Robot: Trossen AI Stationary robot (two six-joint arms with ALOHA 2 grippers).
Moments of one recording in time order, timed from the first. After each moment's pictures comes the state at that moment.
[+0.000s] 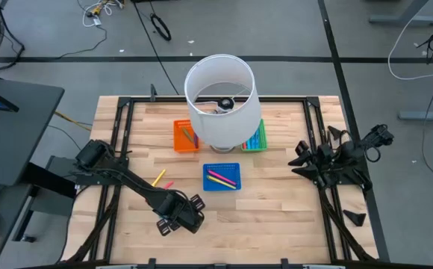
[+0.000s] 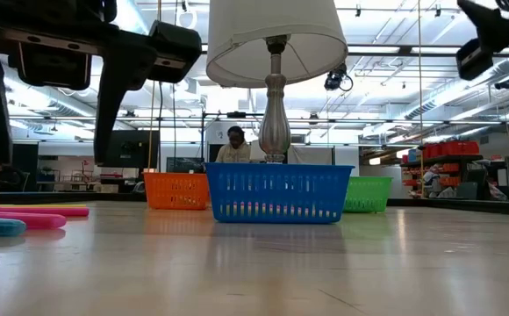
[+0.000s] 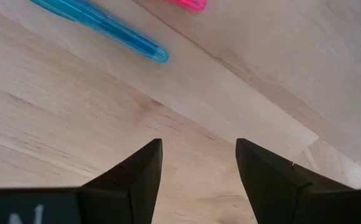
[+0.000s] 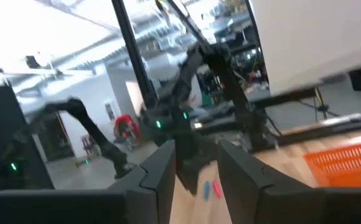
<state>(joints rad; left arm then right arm) -0.55 1.86 1.31 -0.75 -0.03 -2.71 0.51 0.00 0.08 0.19 0.29 0.23</state>
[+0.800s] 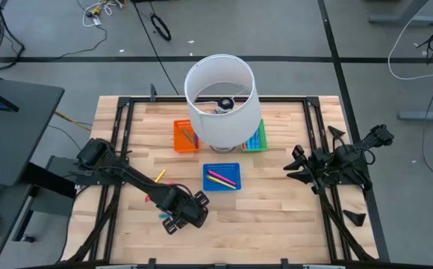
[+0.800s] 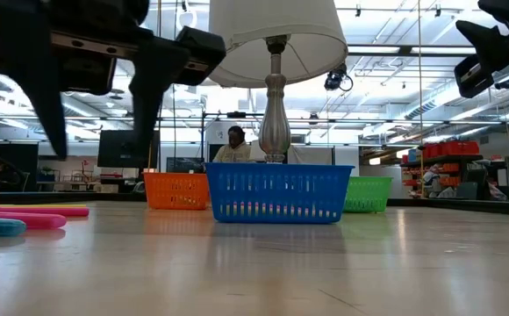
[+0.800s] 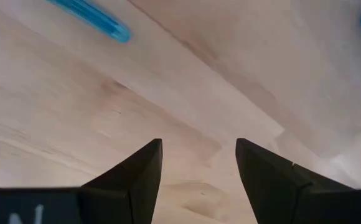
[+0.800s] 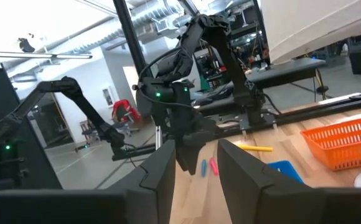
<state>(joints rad) -0.50 1.86 1.31 -0.69 -0.03 -2.74 0.51 0.00 0.02 0.18 0.28 0.25</state>
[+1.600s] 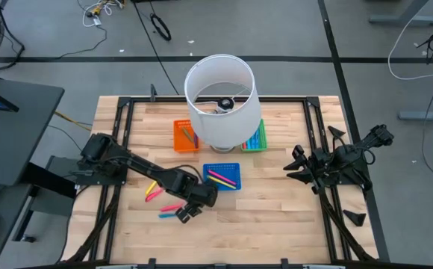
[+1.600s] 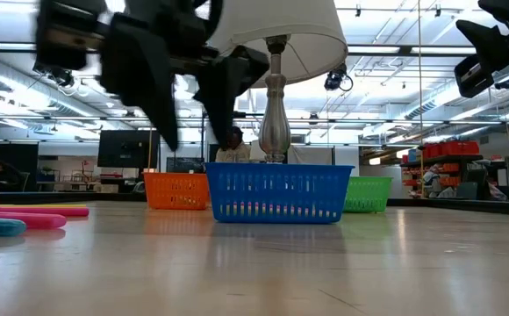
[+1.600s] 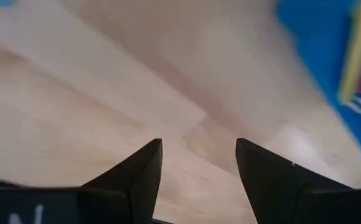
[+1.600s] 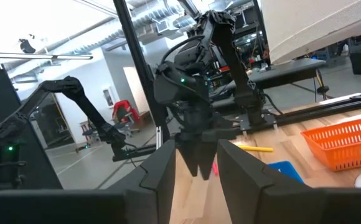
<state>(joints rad) -0.34 1.86 1.31 -0.56 0.04 -2.69 0.51 0.00 0.02 0.18 0.28 0.25</state>
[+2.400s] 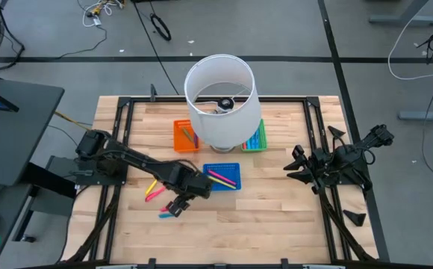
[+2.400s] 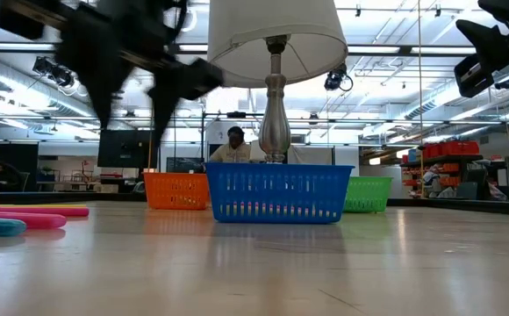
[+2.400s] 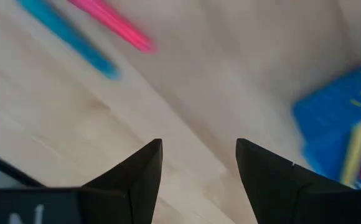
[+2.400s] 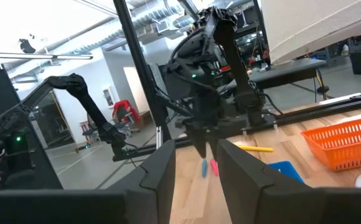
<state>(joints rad) -0.32 1.79 1.31 -0.83 0.10 -2.80 0.51 0.01 0.02 0.18 0.28 0.25</state>
